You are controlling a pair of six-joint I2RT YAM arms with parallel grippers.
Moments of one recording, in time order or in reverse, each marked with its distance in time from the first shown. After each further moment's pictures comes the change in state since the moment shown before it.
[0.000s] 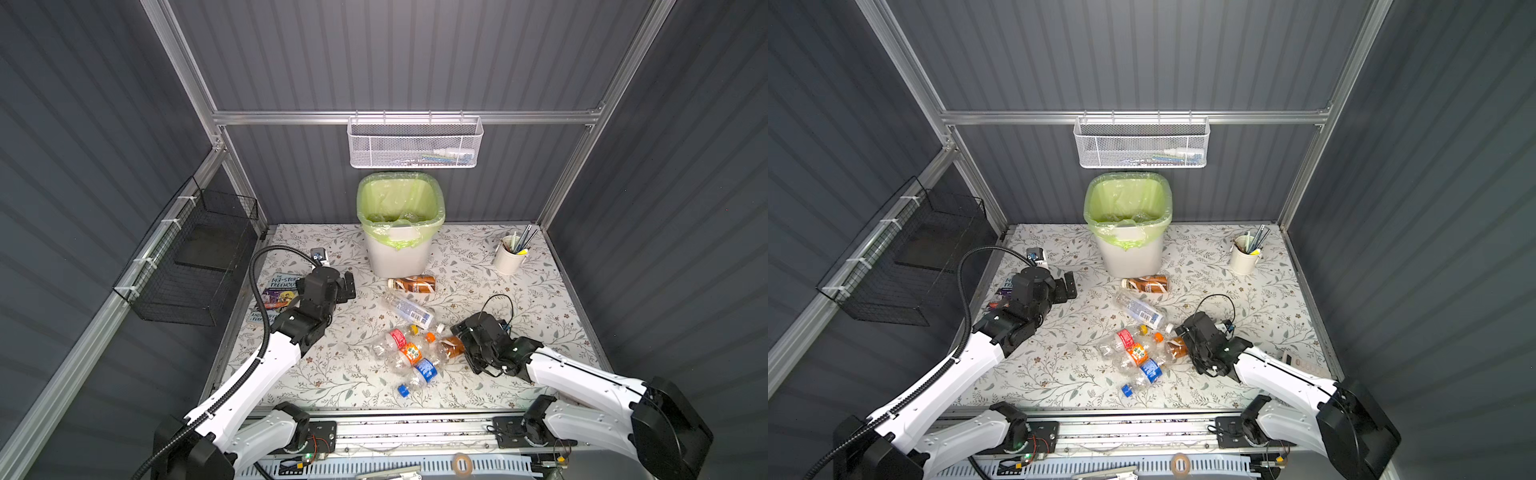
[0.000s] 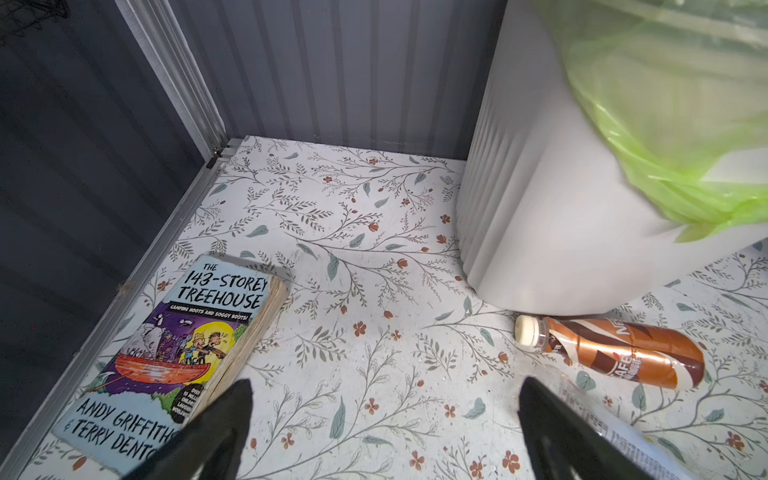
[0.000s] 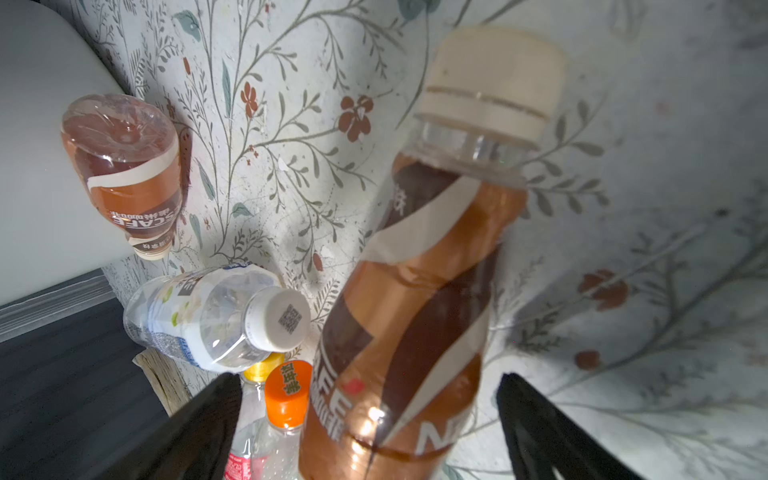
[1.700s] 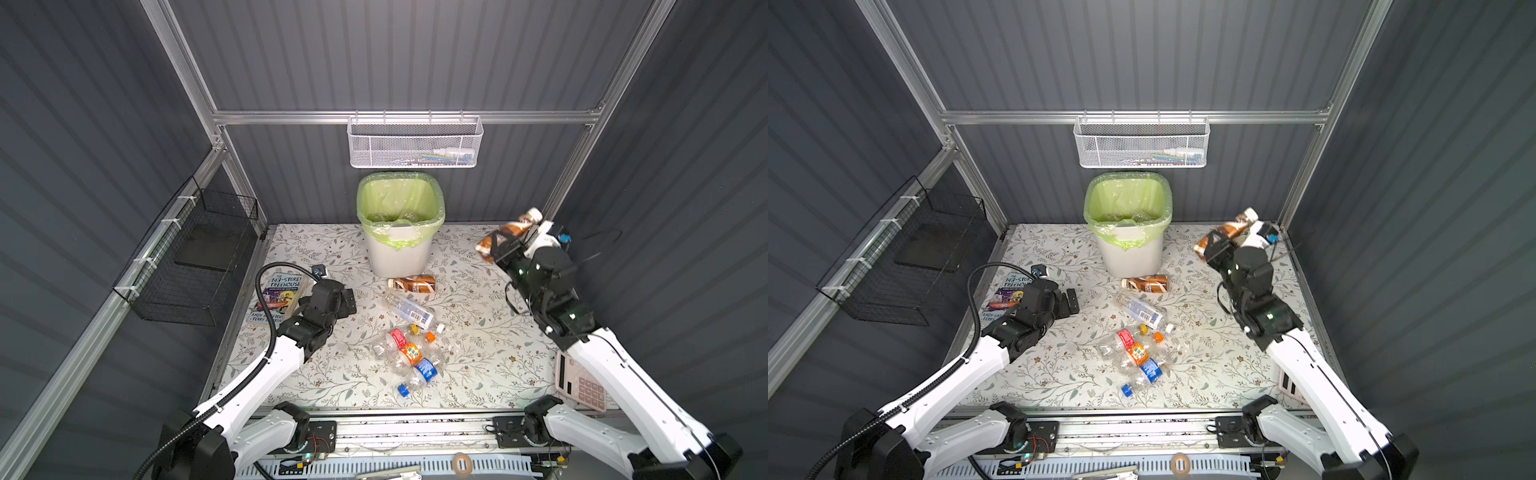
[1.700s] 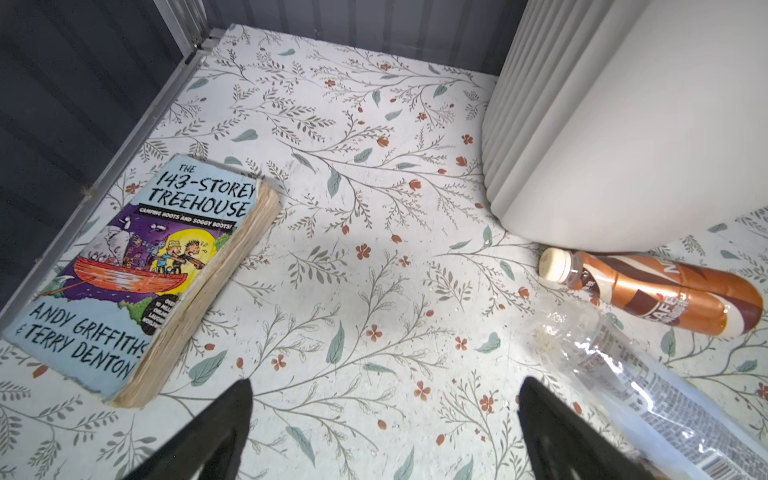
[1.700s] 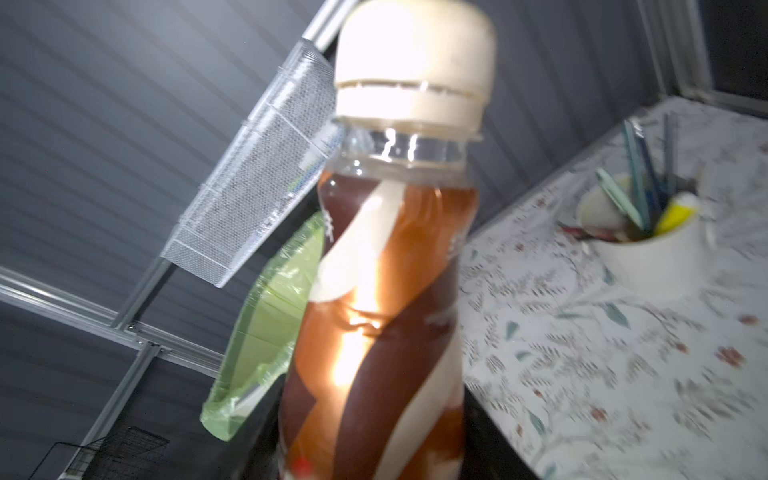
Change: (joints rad) left arm 0.001 0.014 -0.116 -0.055 0.056 -0.140; right arm -0.278 -0.025 0.654 0.144 0.132 -0.847
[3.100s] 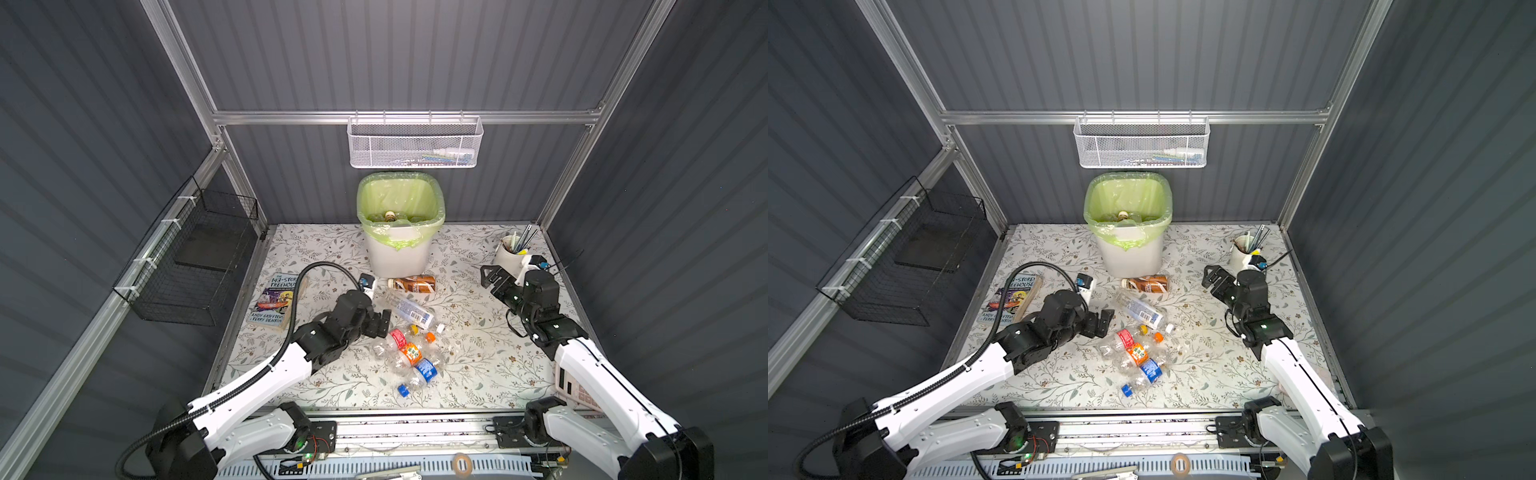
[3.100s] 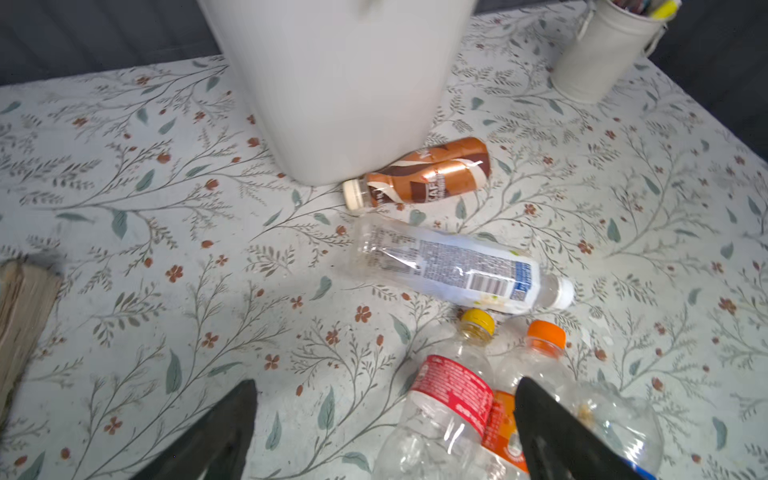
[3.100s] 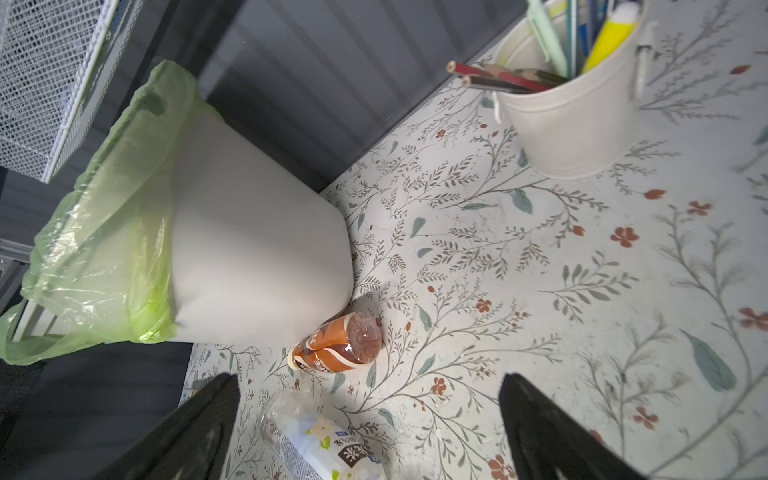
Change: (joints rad) left arm -0.342 0.024 0.082 -0.027 0.171 0.183; right arm -0.208 -0.130 -0.486 0.068 -0.246 -0.006
